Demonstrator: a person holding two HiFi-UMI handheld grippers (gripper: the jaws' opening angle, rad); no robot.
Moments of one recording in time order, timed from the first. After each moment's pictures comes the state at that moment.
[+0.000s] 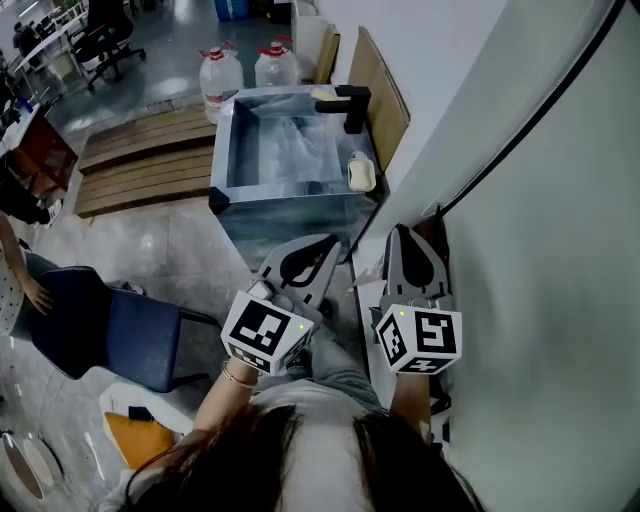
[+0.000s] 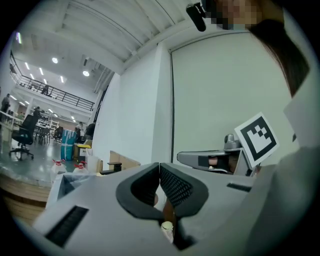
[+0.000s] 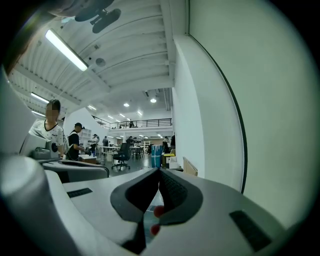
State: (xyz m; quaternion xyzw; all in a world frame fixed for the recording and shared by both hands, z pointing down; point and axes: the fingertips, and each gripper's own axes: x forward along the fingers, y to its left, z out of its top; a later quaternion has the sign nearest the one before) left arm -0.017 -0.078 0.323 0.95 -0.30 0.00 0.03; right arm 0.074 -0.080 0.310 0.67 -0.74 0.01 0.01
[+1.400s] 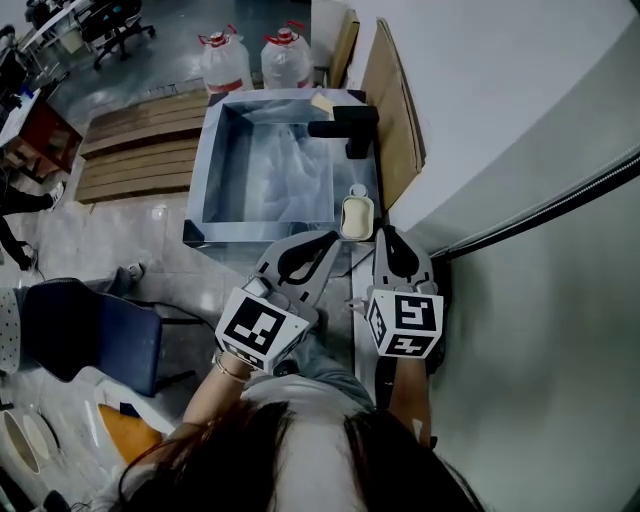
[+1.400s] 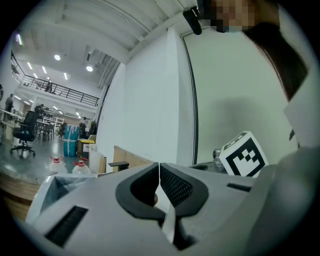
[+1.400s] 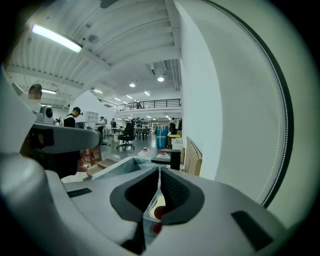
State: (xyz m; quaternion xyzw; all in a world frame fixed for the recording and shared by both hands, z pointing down) left arm 0.066 -0.256 0.357 0.94 -0.33 0.03 0.04; right arm 0.150 -0.281 0.407 0.62 -0.77 0.07 0.12
